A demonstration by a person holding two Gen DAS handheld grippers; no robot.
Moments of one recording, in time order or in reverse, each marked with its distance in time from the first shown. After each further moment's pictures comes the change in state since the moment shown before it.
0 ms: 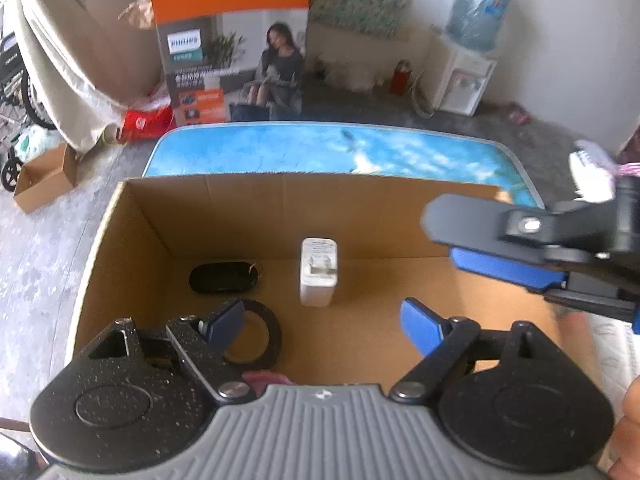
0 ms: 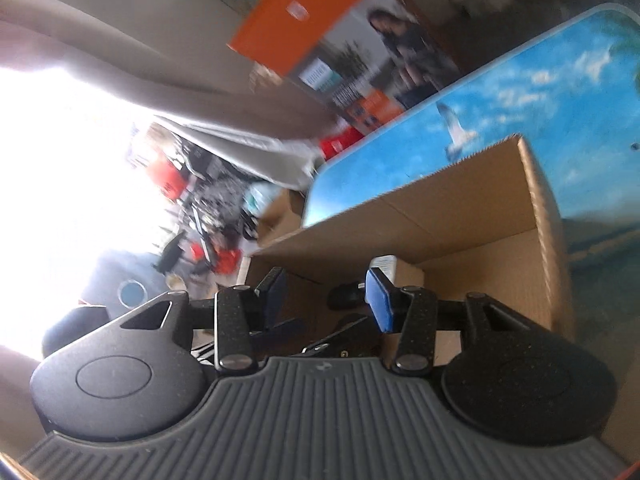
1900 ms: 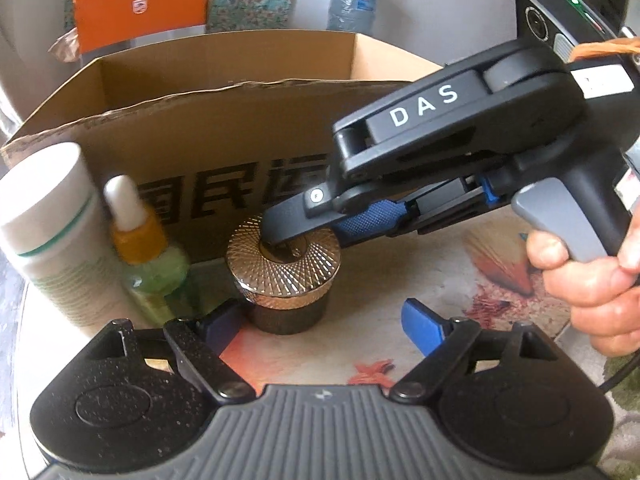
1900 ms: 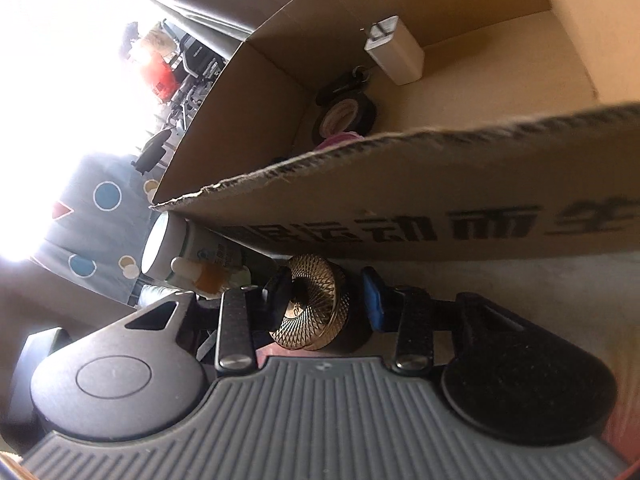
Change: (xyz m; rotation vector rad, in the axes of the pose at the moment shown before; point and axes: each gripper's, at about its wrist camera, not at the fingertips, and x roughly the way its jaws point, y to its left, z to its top) left arm -0.013 0.018 -0.227 0.267 -0.131 -0.221; right arm 0.003 -0.012 -0.185 -0.129 0.209 -0.081
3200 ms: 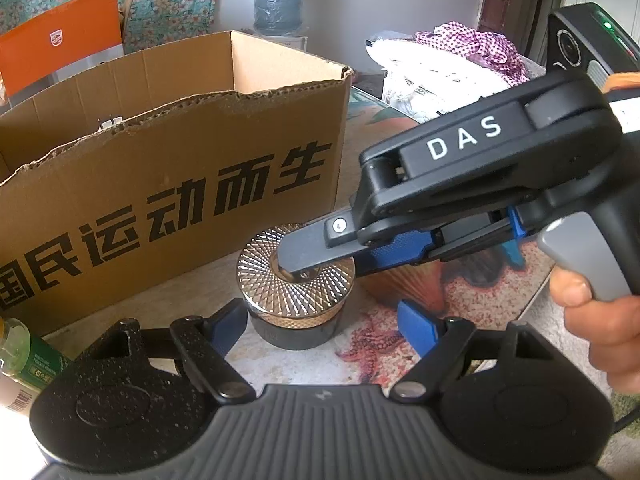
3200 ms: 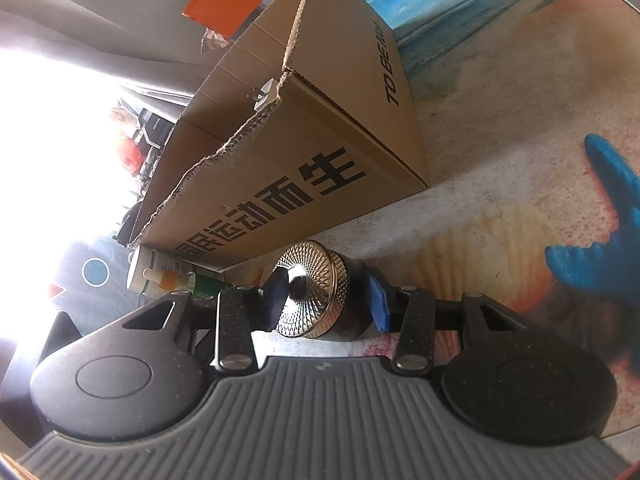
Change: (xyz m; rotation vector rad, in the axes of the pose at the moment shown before) left arm 0.029 -0.078 0.027 0.150 0.033 -0.090; right arm -0.085 -0.067 -0.041 0.193 -0.152 -0.059
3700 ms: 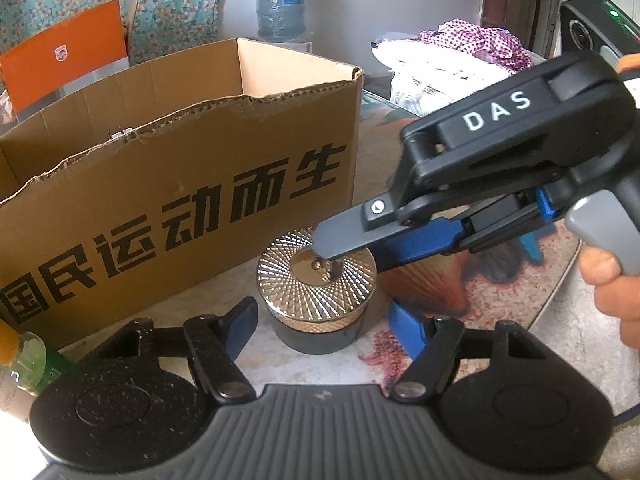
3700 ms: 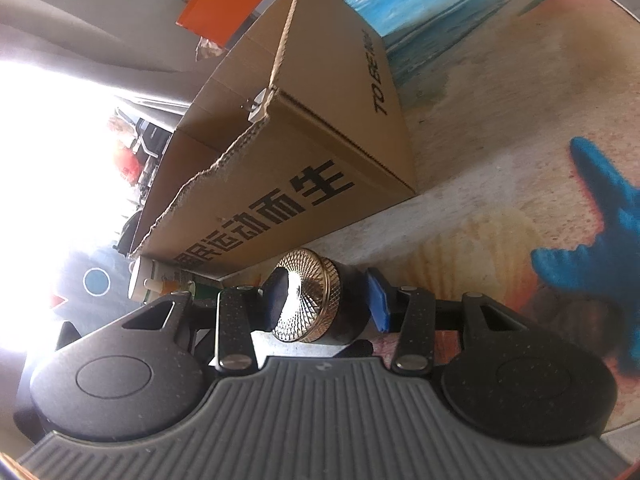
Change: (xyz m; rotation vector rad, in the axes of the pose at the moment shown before) left arm 0.002 0.002 0.000 0.037 -0.018 0.048; right arm -0.008 -0.007 0.002 0.031 -0.017 0.001
